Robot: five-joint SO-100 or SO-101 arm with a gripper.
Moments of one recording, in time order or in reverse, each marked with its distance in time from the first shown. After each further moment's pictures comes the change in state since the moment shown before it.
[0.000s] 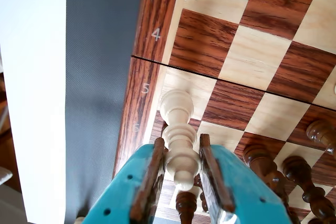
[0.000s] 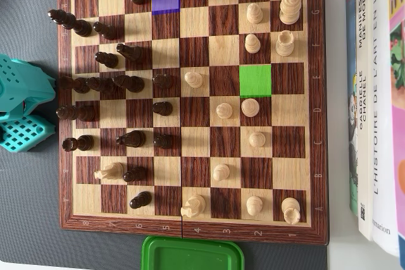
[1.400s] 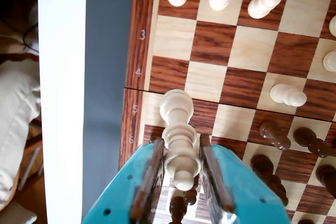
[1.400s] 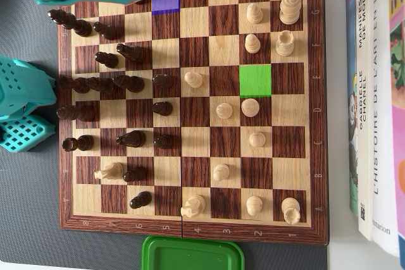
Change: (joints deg) arm 8.2 12.4 0.1 0.1 0.0
